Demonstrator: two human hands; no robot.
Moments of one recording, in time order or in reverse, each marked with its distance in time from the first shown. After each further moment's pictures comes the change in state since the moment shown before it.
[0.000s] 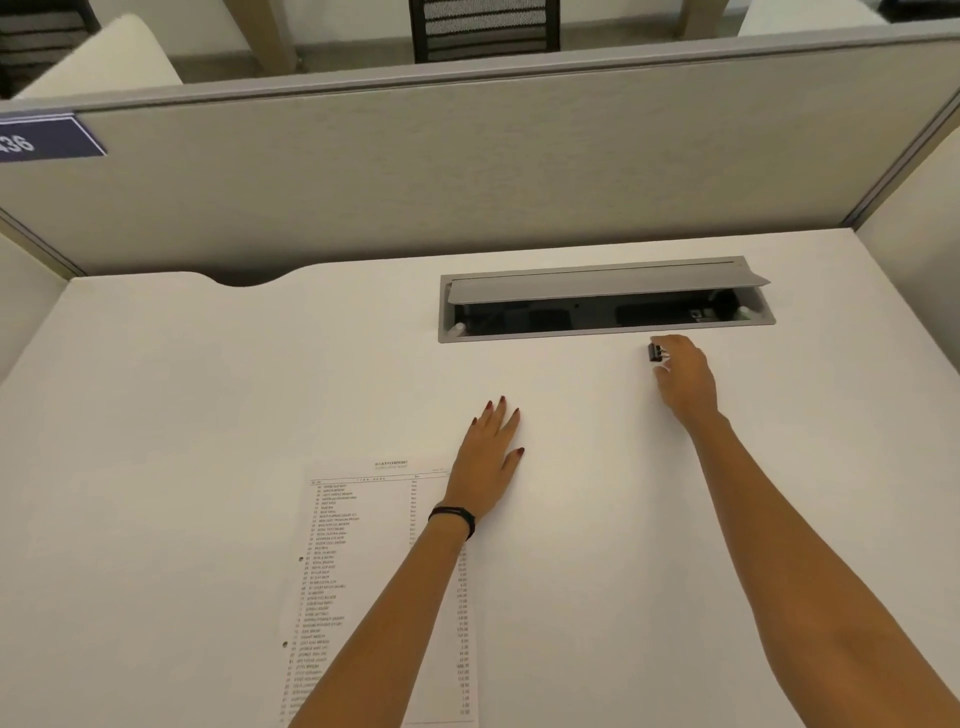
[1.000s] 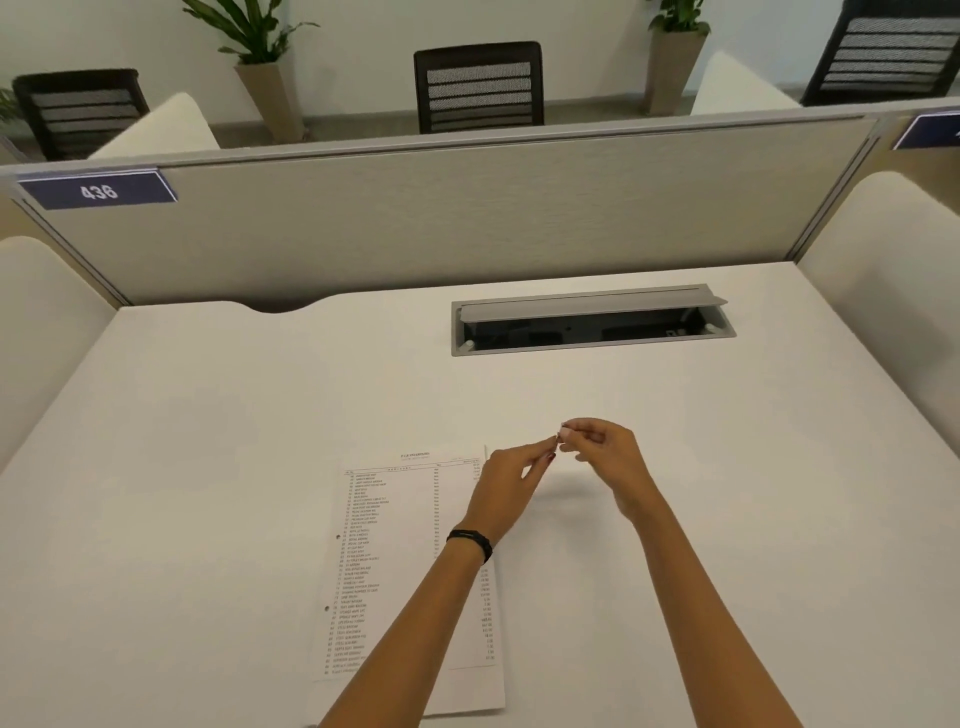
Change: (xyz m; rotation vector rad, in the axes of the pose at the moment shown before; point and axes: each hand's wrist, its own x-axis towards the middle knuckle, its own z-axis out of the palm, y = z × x) left_hand -0.082 0.058 -0.046 -0.555 0.138 0.055; right_hand -0.177 -0.106 -0.010 0.780 -0.275 0.149
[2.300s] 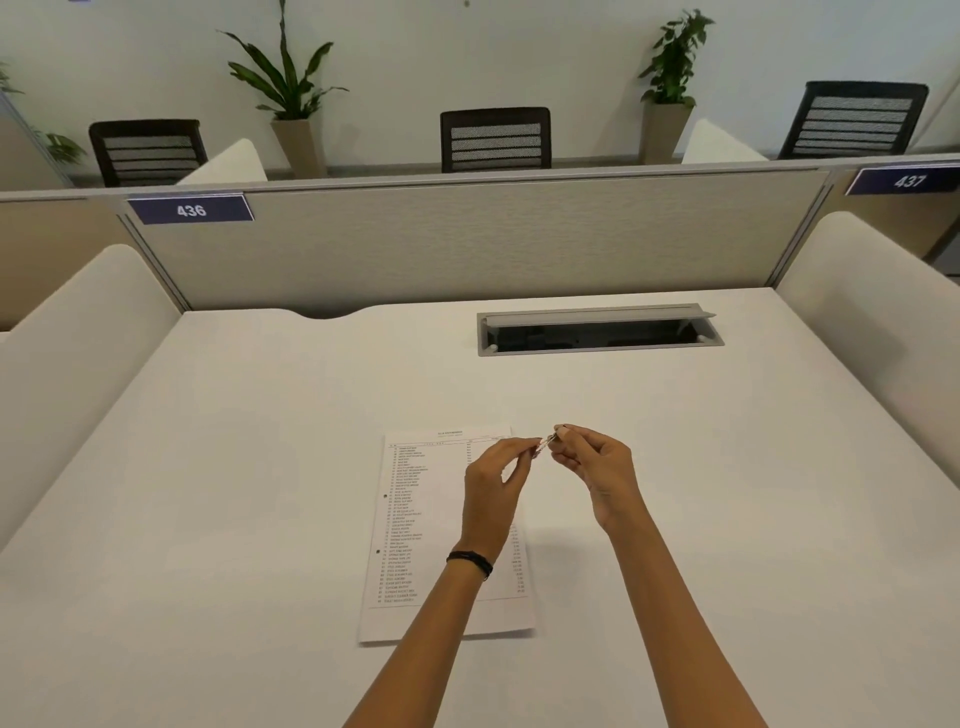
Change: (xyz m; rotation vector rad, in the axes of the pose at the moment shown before) left_hand -0.106 0.026 -0.039 -0.055 0.425 0.228; right_hand -0.106 -0.017 0.060 0.365 0.093 -0.058
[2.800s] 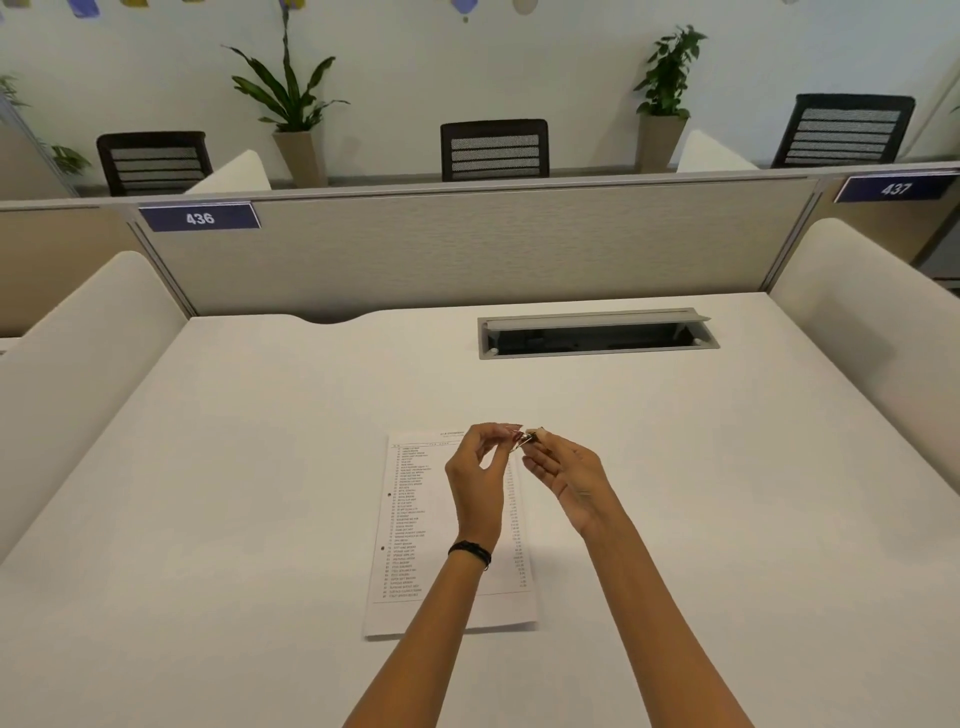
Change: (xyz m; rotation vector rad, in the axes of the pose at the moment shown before) left_hand 0.001 0.015 -0.012 -0.279 0.232 -0.160; right_hand -0.024 -0.004 0.028 0.248 -0.097 0.195
